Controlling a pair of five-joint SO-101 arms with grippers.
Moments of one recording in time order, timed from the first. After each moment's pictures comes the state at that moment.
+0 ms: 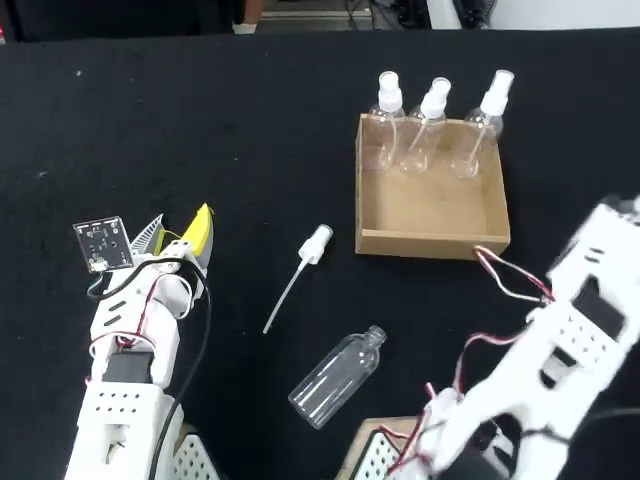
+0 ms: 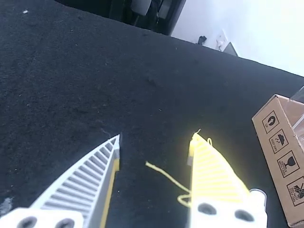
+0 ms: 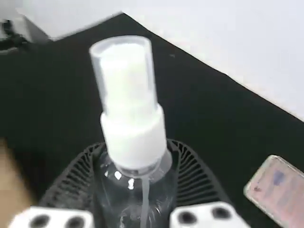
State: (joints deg) left arm -4.0 -75.1 95.6 3.5 14.2; right arm 43.6 -39.2 52.4 19.8 4.2
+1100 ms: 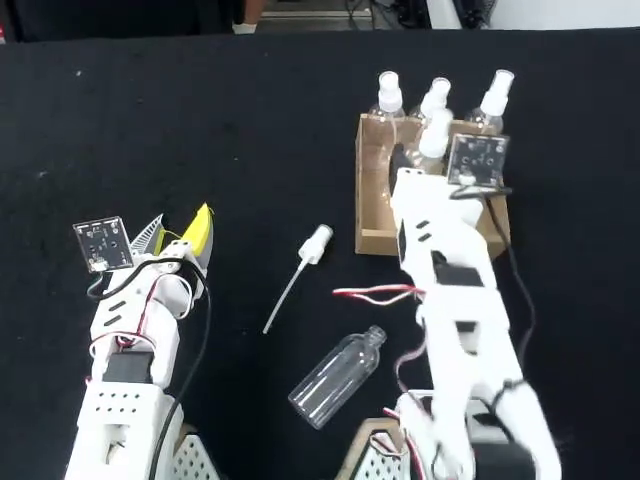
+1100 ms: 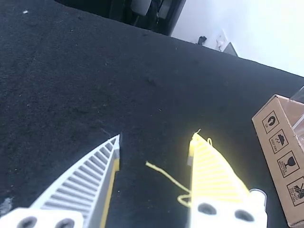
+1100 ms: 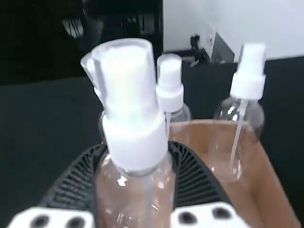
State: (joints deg) left arm -4.0 -75.1 95.6 3.5 14.2; right arm 2.7 -29.4 64.9 -6.2 -3.5
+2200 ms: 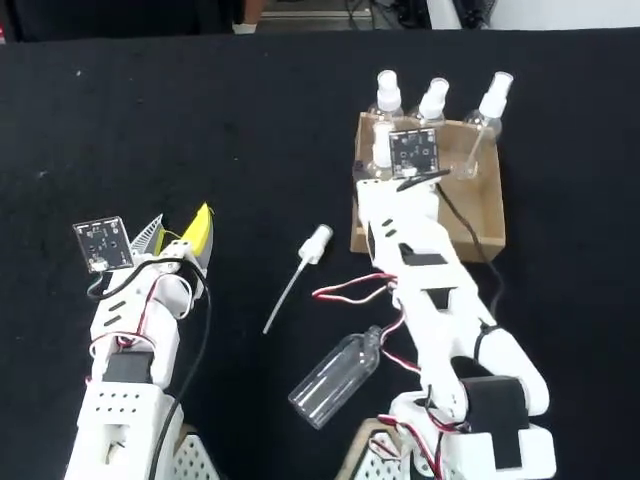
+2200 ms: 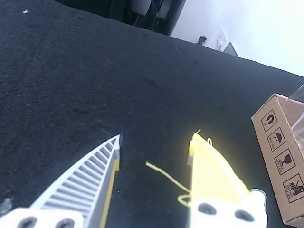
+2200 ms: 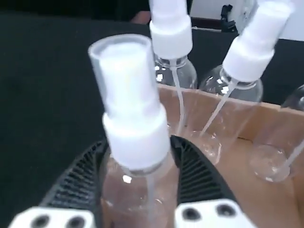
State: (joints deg) left arm -4.0 -75.1 95.6 3.5 14.2; right arm -4.6 -13.1 62.3 -13.9 4.9
